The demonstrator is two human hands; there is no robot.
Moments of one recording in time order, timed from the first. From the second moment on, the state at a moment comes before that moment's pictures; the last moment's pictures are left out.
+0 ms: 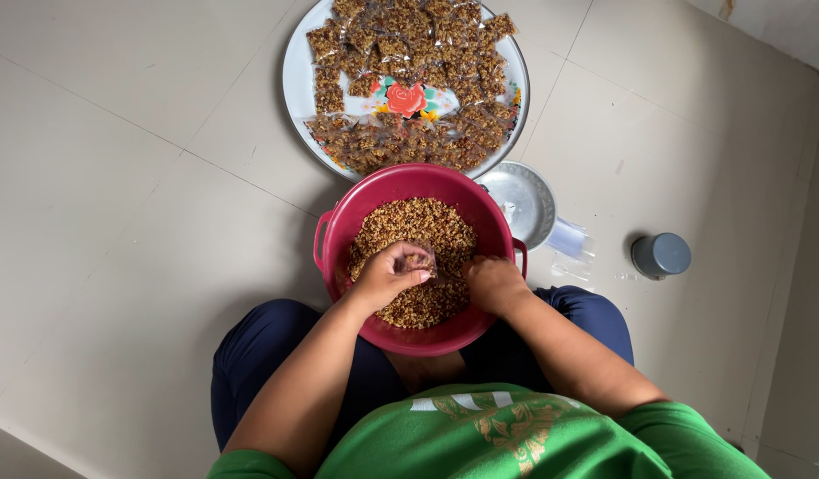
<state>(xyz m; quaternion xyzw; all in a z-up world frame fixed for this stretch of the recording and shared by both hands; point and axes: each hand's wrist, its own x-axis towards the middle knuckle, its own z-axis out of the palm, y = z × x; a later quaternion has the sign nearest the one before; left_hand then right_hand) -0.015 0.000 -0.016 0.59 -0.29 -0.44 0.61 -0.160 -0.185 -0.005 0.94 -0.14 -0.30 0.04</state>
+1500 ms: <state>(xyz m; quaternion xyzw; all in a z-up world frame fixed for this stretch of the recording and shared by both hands) -0.018 -0.010 0.009 0.65 -0.26 -0.27 0.67 -0.143 -0.162 0.003 0.63 -0.21 0.04 -0.75</state>
